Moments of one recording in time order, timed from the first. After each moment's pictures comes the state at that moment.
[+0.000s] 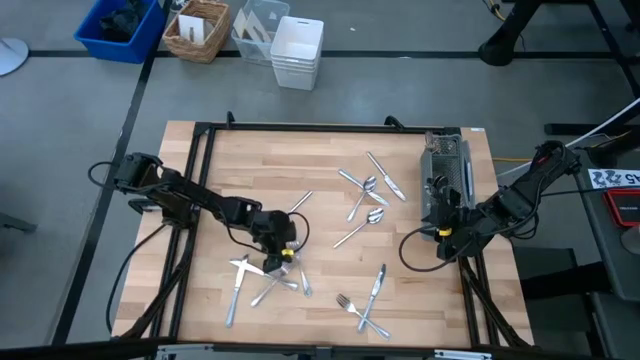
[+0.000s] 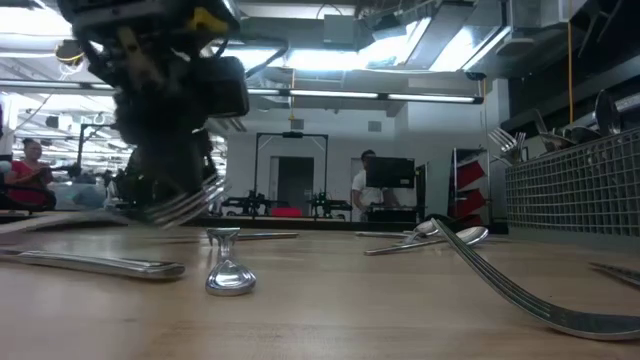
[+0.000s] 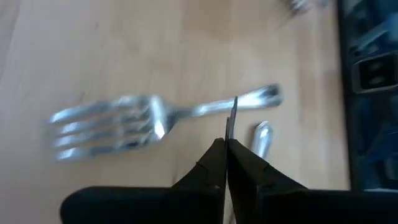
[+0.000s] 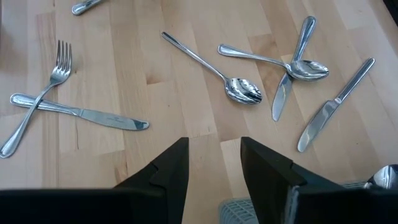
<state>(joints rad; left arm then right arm) -0.18 1.56 0.69 0.01 0.30 -0.48 0.69 0.94 1.02 -1.20 0.46 0.78</state>
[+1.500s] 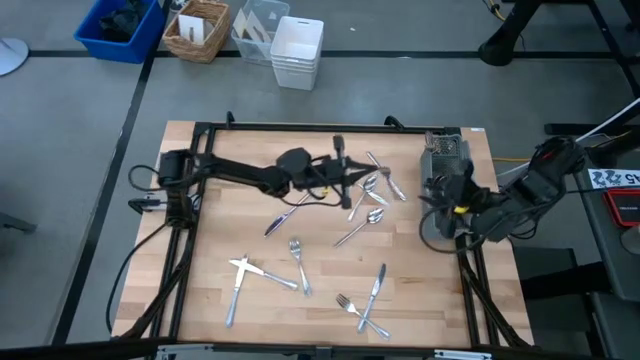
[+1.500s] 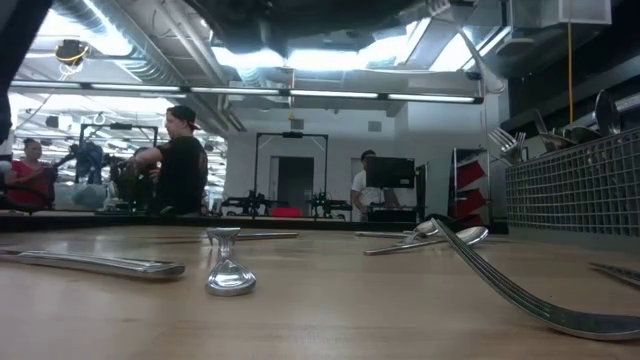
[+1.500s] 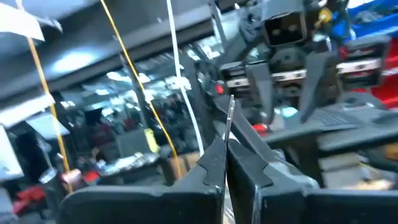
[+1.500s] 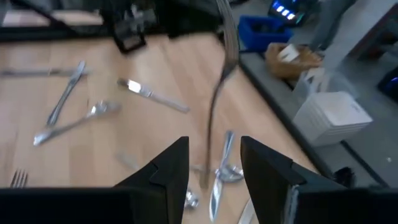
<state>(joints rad) 0.11 1.88 1.26 0.93 0.00 0.33 0.69 0.93 1.25 -1.21 0.89 0.64</state>
